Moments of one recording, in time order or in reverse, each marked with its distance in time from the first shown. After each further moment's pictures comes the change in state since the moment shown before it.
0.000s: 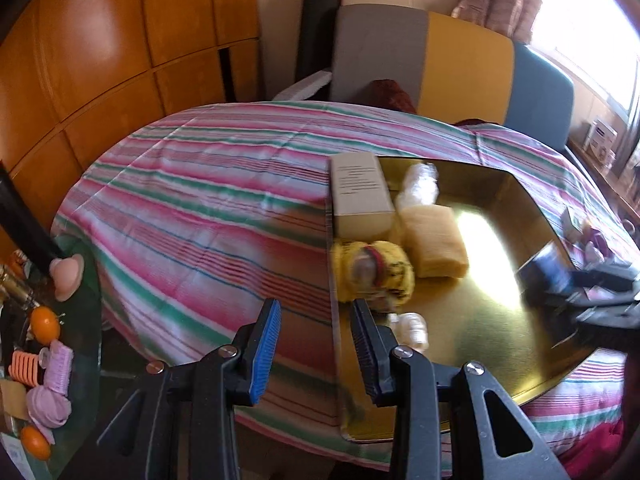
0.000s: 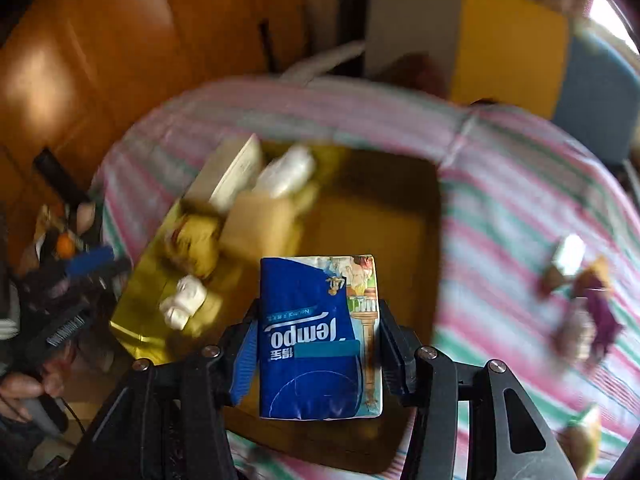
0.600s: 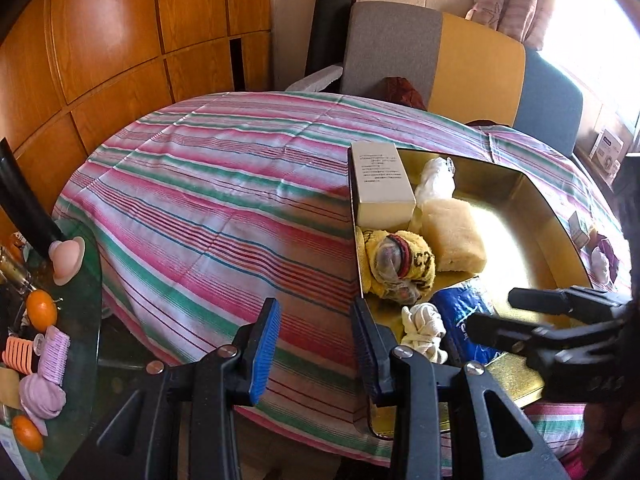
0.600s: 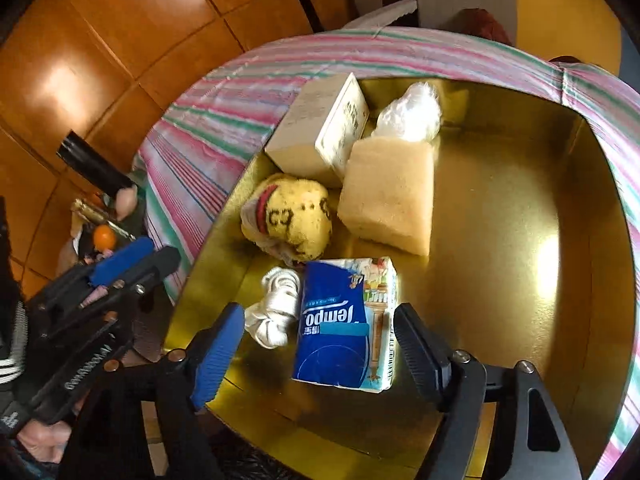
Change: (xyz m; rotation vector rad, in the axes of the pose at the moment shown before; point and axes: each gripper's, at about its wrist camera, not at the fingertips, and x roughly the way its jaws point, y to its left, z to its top) left arm 0.008 0.012 -0.008 -0.027 0.009 -0.005; right arm 0.058 0.068 -0.002 0.065 0.053 0.232
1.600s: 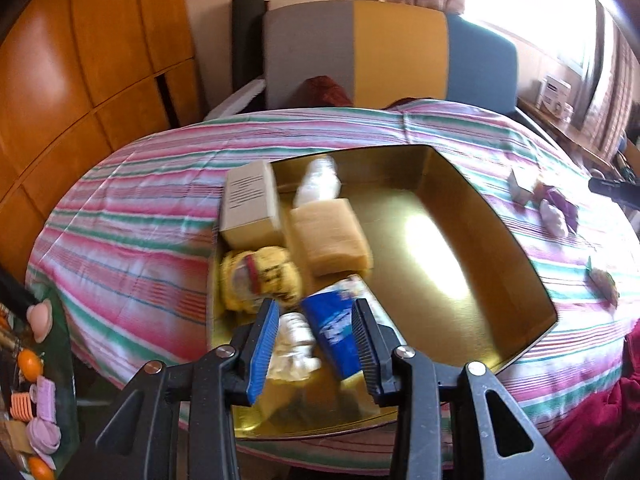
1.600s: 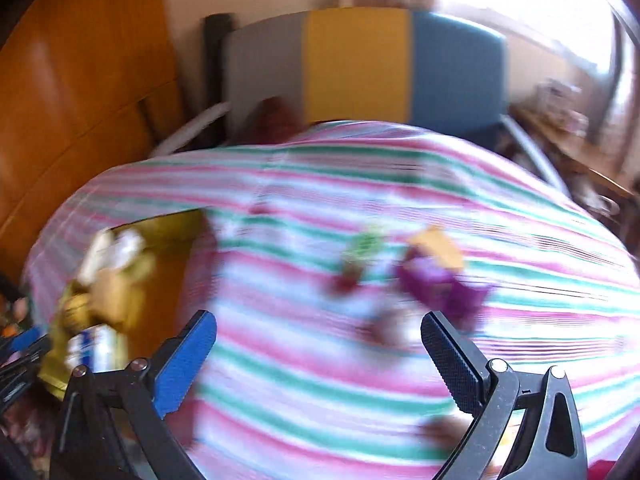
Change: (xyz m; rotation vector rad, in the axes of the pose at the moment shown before) left arm -0.021 -0.103 0.004 0.223 -0.013 -0.096; right arm -0.211 -0.213 -0.046 0.250 -0.330 -0.508
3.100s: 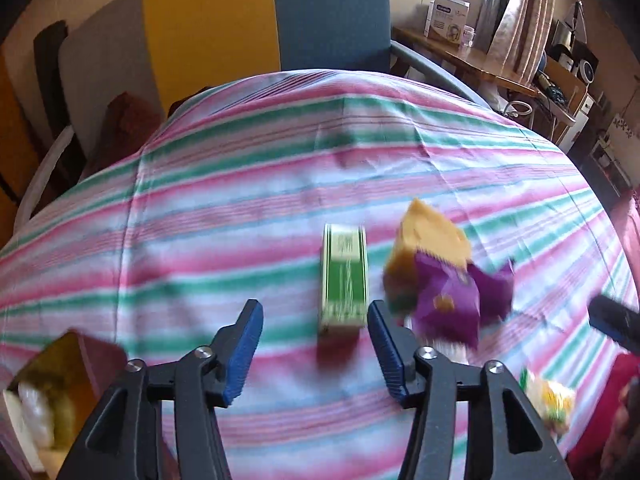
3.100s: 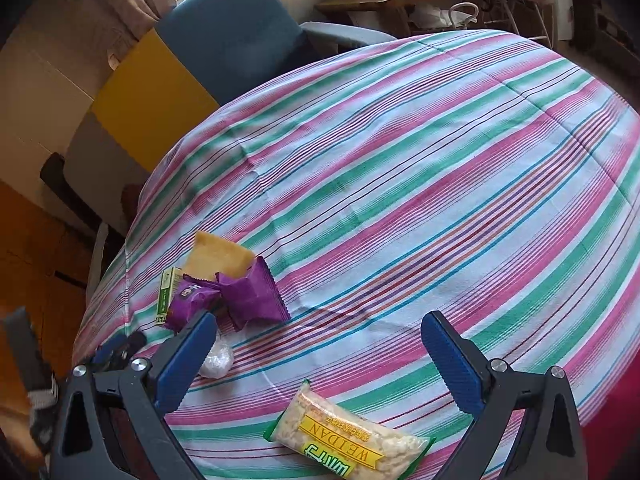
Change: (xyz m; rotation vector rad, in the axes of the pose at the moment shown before) left arm 0.158 -0.292 0.165 0.303 0.150 -0.280; right arm 0.024 -0.210 -0.045 0.712 0.097 -0.030
